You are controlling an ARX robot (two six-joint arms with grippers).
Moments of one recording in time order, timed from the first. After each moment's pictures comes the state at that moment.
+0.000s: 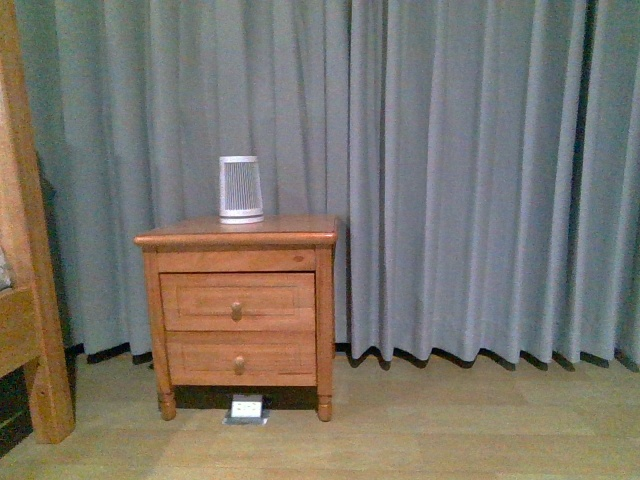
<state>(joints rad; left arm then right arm) -0.01 0.00 0.01 0.00 0.00 0.00 0.00 0.00 0.01 0.00 0.00 0.00</state>
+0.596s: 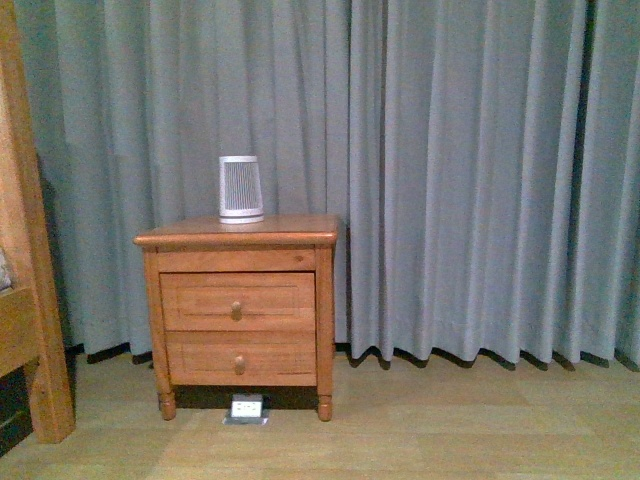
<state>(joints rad) -0.01 0.00 0.01 0.00 0.00 0.00 0.00 0.00 0.01 0.00 0.00 0.00</state>
